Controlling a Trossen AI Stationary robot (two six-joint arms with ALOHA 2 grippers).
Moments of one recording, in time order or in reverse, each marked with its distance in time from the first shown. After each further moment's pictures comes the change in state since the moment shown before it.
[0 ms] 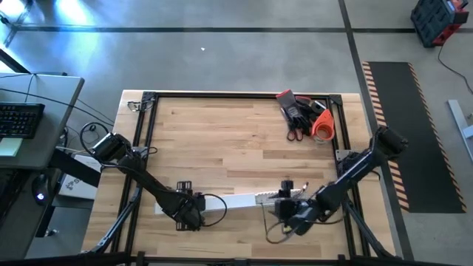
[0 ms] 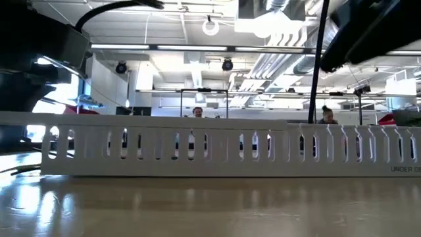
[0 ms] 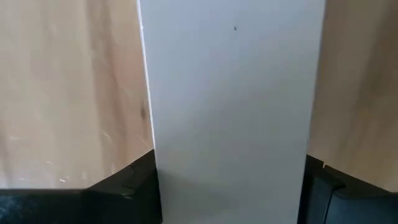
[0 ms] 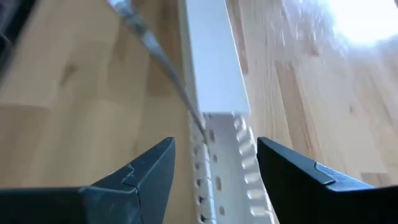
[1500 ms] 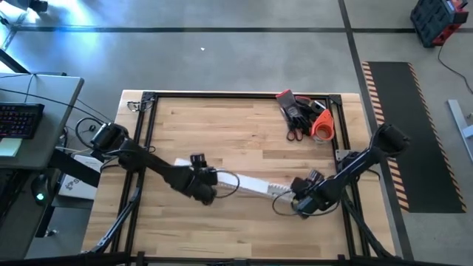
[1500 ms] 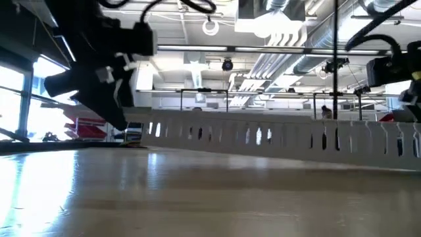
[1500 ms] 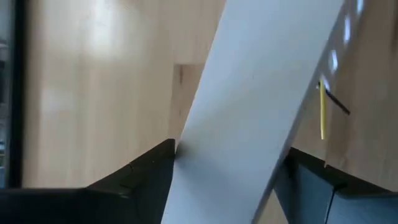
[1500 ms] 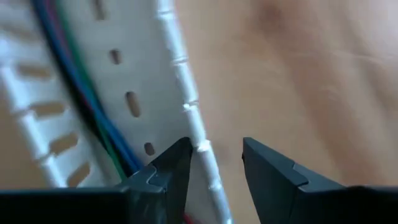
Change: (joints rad) left arm 0.235 -0.092 -0.052 0.100 -0.481 0.296; right arm -0.047 -0.040 -0.214 -0.418 -0.322 0.744
